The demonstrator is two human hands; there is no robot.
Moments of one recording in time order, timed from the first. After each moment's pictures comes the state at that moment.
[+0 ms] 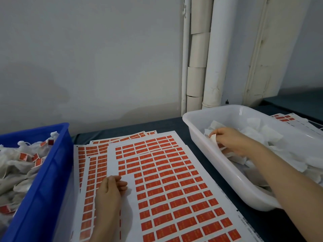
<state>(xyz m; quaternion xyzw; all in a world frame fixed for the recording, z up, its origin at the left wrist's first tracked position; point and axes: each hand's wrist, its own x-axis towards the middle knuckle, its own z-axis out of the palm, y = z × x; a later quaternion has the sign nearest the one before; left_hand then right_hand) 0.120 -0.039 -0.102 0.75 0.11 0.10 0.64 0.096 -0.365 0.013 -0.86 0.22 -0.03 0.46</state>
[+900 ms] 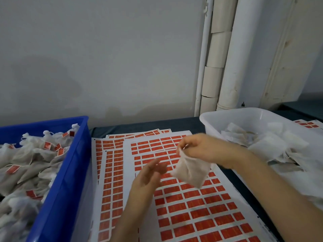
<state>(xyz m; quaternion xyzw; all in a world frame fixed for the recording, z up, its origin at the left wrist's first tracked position) 0.094 -0.052 -0.069 0.73 -0.13 -0.04 0.67 0.089 -0.235 0.043 -0.93 -0.04 0.07 0.37</state>
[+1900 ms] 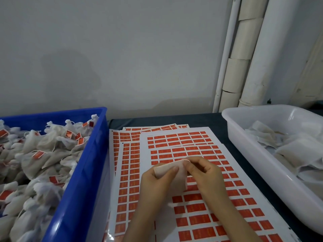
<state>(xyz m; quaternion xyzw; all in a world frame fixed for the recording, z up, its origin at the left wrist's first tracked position) 0.101 -0.050 -0.078 0.71 0.01 0.02 0.70 0.087 -0.180 -0.075 -0.80 0.05 -0.21 0.57</state>
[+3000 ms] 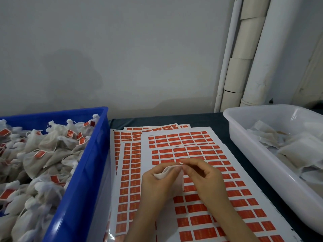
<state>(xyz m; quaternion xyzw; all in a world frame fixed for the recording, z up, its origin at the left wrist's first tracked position) 0.093 -0.051 -0.065 0.74 -0.03 0.04 0.67 0.080 -0.176 -0.074 -0.81 0.00 -0.22 0.54</state>
